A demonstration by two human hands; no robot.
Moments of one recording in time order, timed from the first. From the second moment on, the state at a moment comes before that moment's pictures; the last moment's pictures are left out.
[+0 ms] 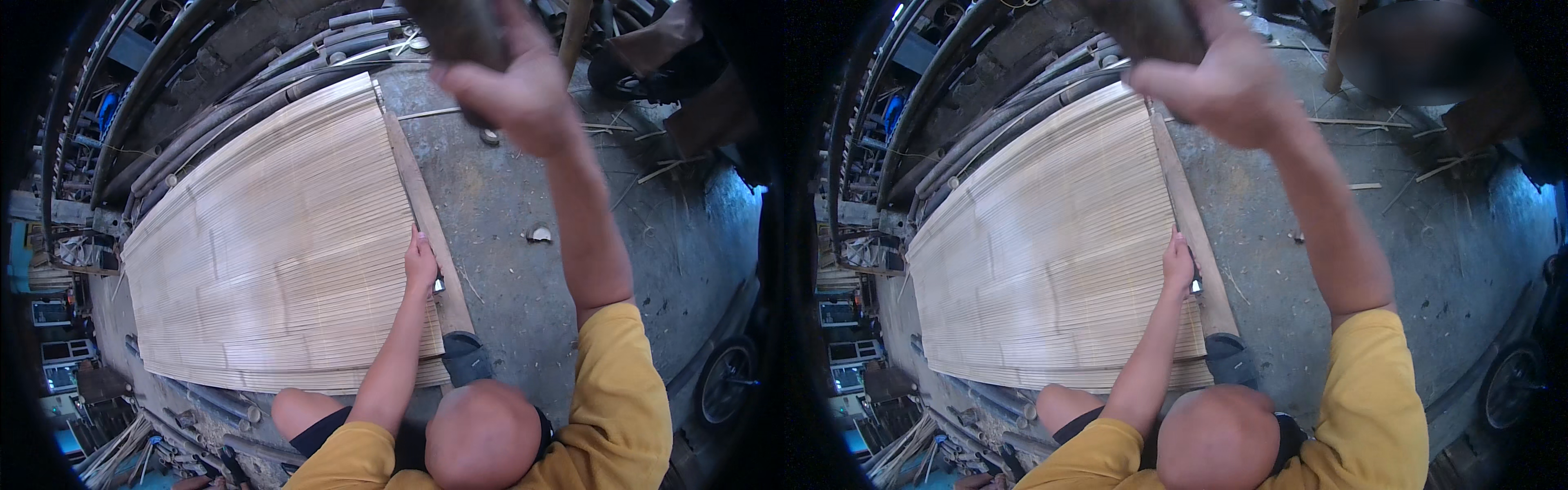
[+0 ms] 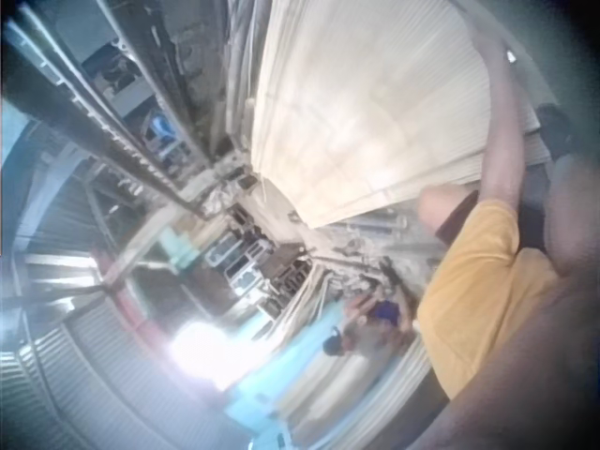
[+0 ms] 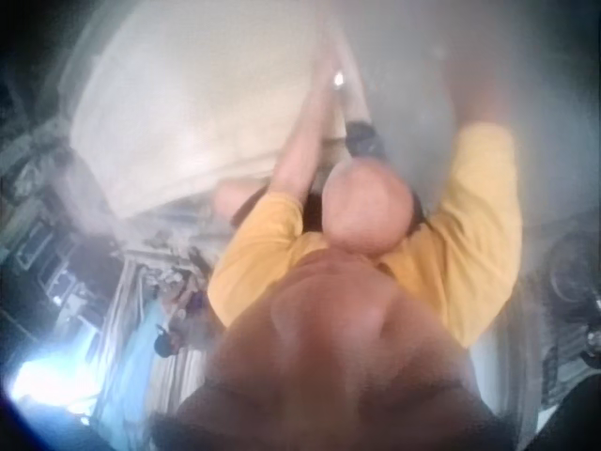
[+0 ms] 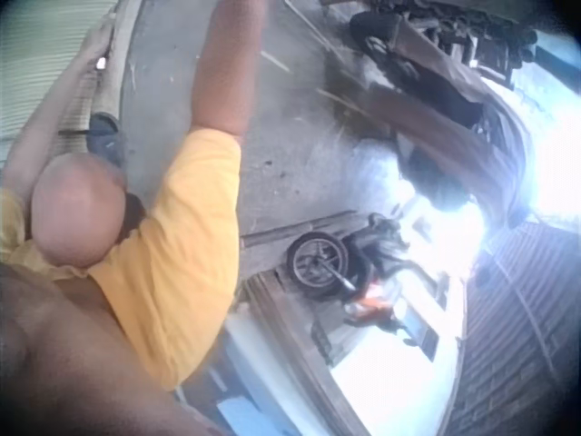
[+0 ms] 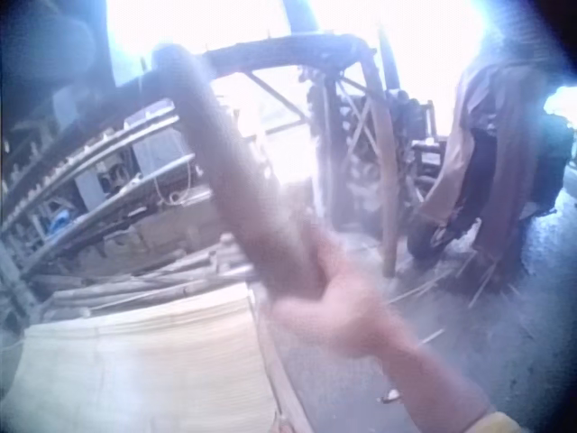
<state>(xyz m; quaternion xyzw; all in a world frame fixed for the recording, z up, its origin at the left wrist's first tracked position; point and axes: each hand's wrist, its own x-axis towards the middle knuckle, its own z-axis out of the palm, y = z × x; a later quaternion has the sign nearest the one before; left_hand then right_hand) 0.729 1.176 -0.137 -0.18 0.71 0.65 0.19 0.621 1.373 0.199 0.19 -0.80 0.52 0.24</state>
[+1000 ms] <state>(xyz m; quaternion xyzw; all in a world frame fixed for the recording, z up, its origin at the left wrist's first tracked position) 0.758 1.165 -0.122 -0.23 0.67 0.68 0.19 0.648 1.369 0.232 0.19 -0.68 0.63 0.32</state>
